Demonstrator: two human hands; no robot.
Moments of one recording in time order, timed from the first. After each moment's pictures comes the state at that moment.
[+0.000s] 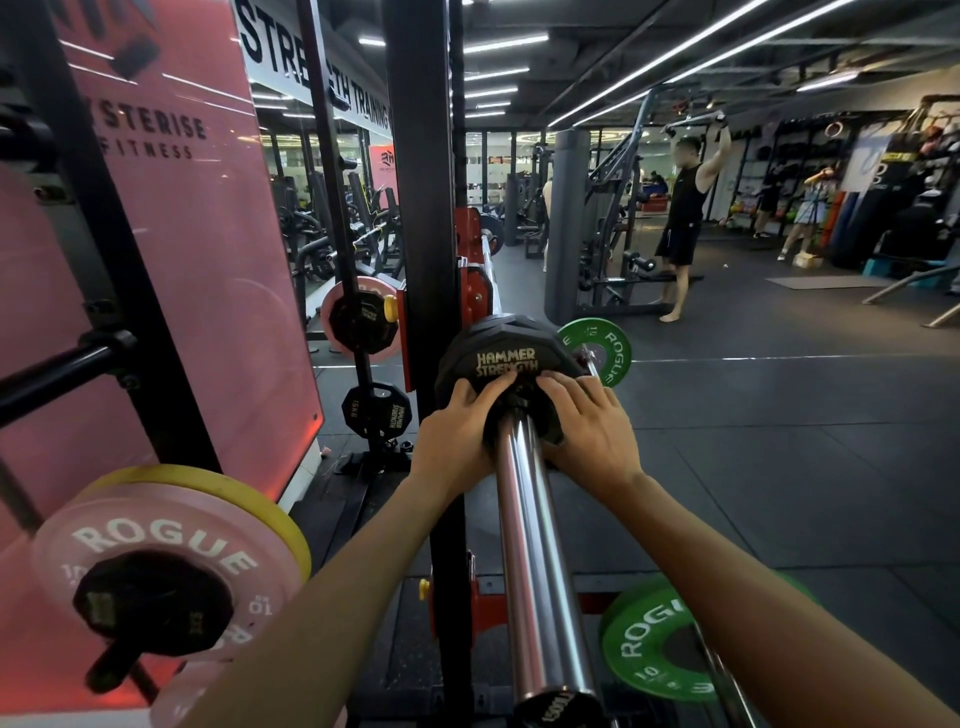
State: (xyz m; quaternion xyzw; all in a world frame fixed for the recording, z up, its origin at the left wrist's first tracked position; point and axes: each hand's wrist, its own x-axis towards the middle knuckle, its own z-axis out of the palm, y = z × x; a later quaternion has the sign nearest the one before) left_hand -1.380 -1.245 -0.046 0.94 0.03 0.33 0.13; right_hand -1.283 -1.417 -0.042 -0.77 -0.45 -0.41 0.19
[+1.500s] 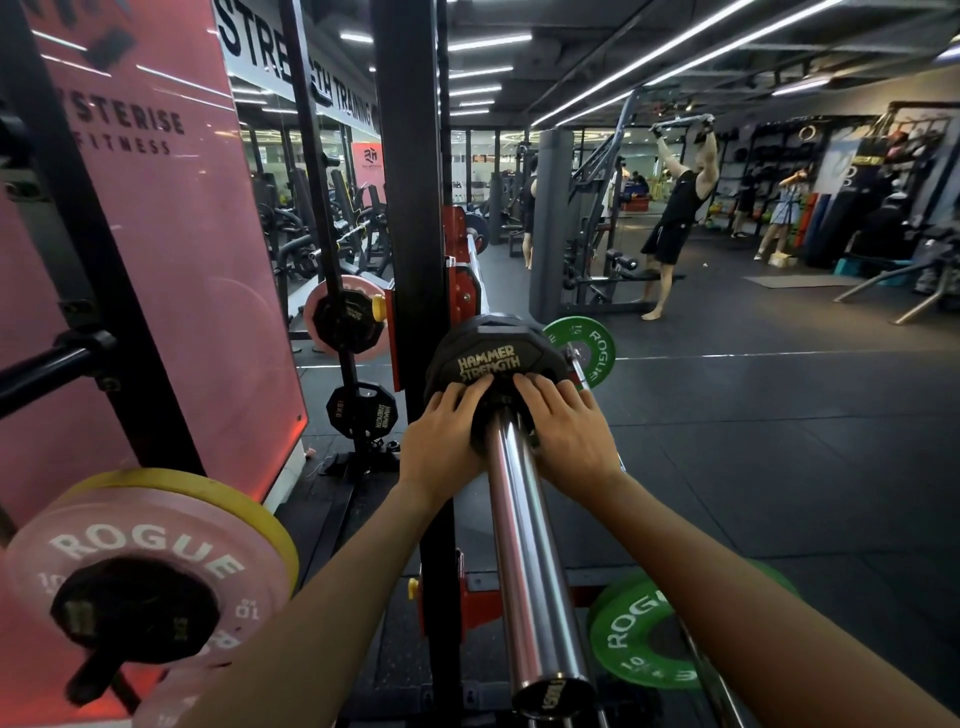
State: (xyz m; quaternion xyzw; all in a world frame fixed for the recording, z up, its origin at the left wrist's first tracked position) left_hand -1.387 -1.250 -0.047 0.93 0.03 0.36 0.11; right_hand -1.303 -1.414 -0.036 -0.84 -0.43 -0.33 0.11
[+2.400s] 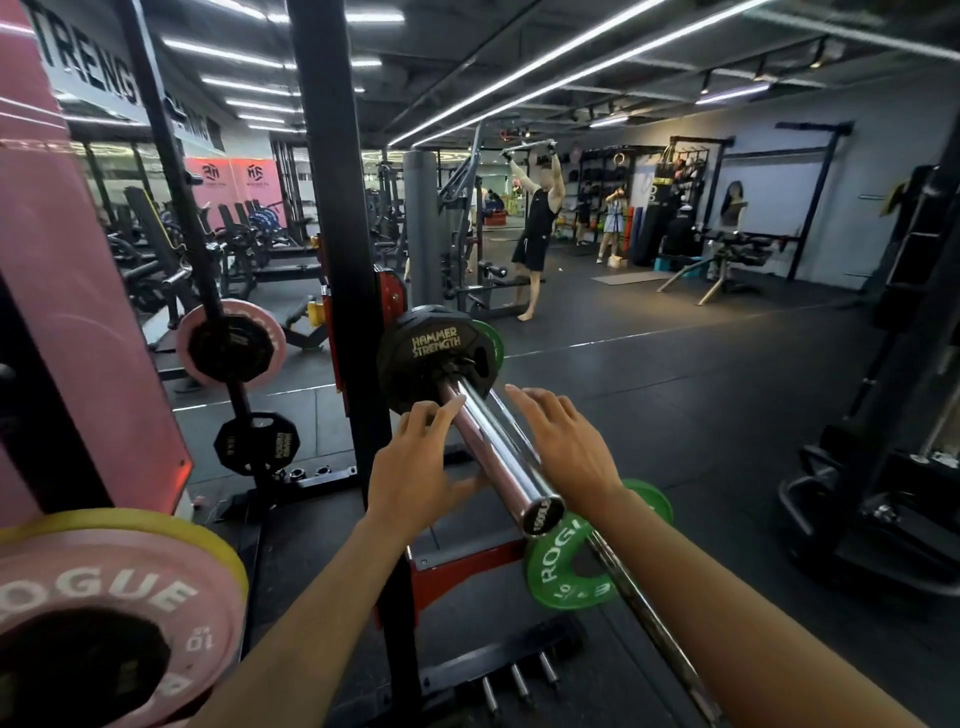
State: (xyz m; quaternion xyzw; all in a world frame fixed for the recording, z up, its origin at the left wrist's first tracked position) left_hand -1.499 -1.275 -0.056 0.93 -0.08 0.34 0.14; right_hand -1.457 -1.481 -0.033 -0.91 -0.28 -0.27 0.12
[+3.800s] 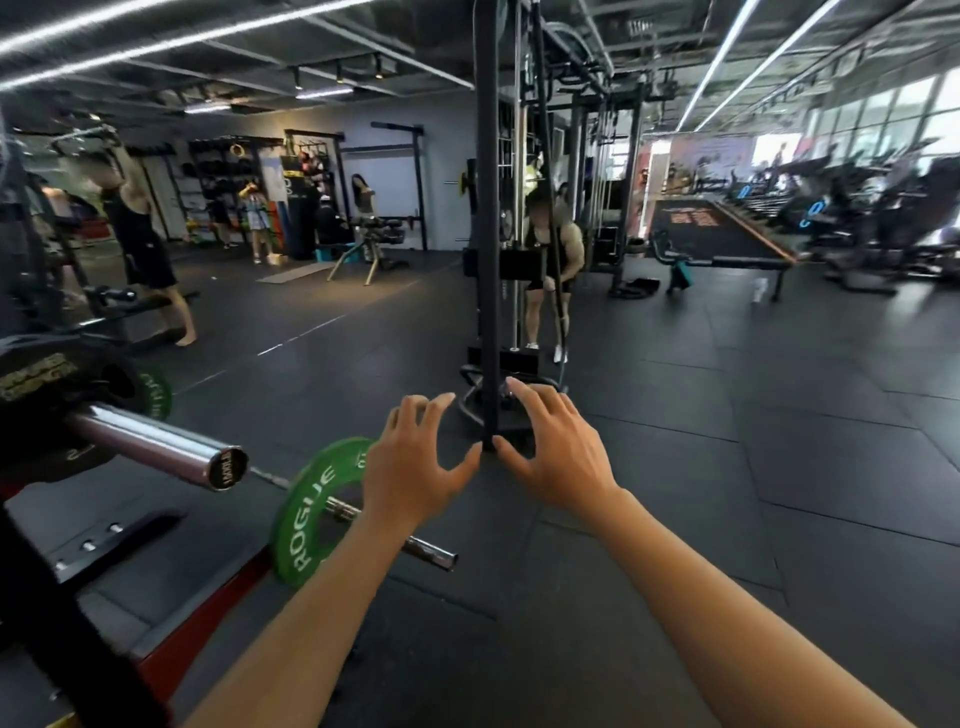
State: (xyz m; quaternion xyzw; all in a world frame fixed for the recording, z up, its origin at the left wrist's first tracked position) left_hand -1.645 -1.538 -0.053 0.83 -0.39 0.30 0.26; right_hand -1.761 -1.705 -0.041 -0.92 0.10 -0.37 0.09
